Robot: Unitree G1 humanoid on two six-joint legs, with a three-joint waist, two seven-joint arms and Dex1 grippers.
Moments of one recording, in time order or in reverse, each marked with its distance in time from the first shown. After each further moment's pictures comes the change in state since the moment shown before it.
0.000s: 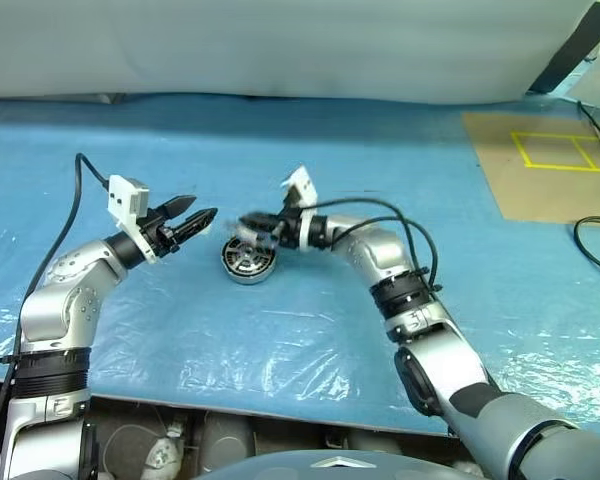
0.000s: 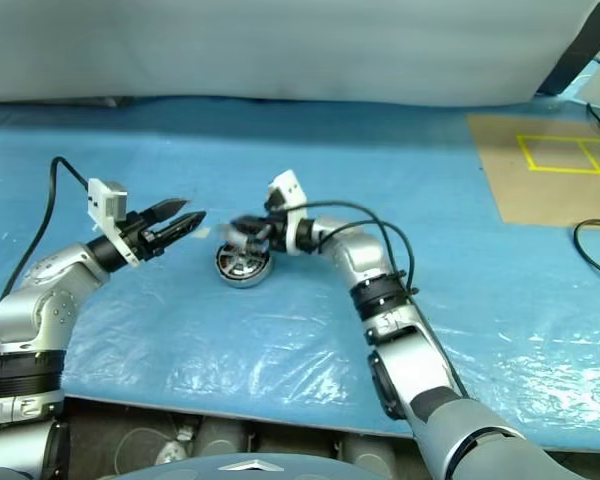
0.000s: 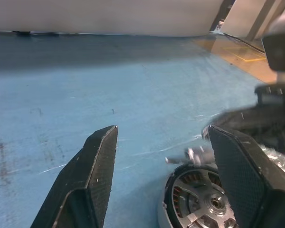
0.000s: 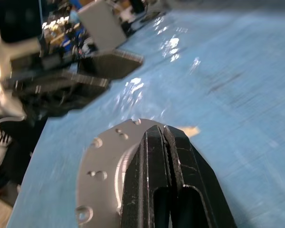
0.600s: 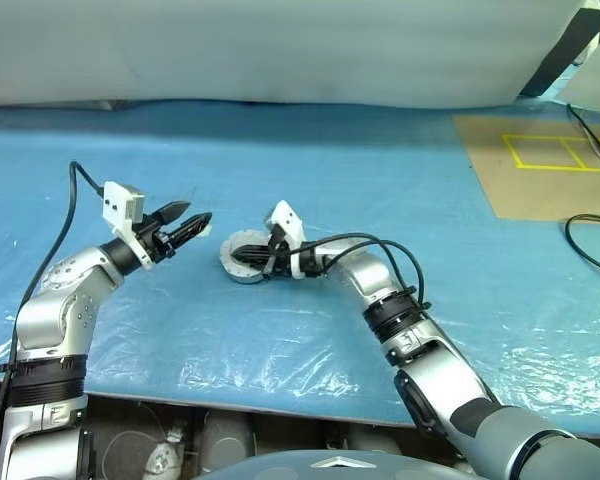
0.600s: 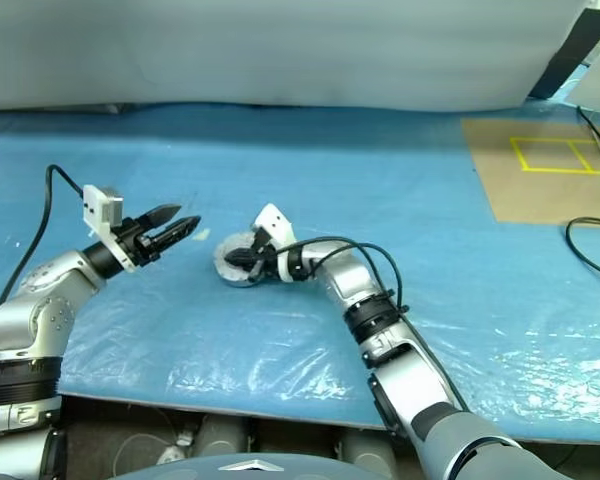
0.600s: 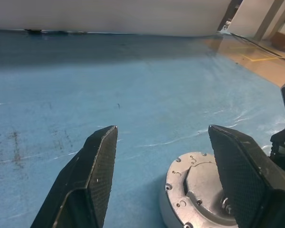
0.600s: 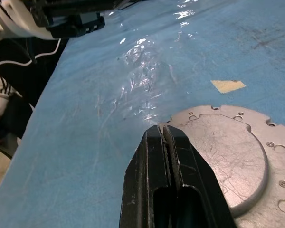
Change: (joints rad) left arm 0.036 0.000 0.009 -0.008 0.001 0.000 0.016; right arm 0.059 0.007 0.044 0.019 -0.049 -0.084 0.049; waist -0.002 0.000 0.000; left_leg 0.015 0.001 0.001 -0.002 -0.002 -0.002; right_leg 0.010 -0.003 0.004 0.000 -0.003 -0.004
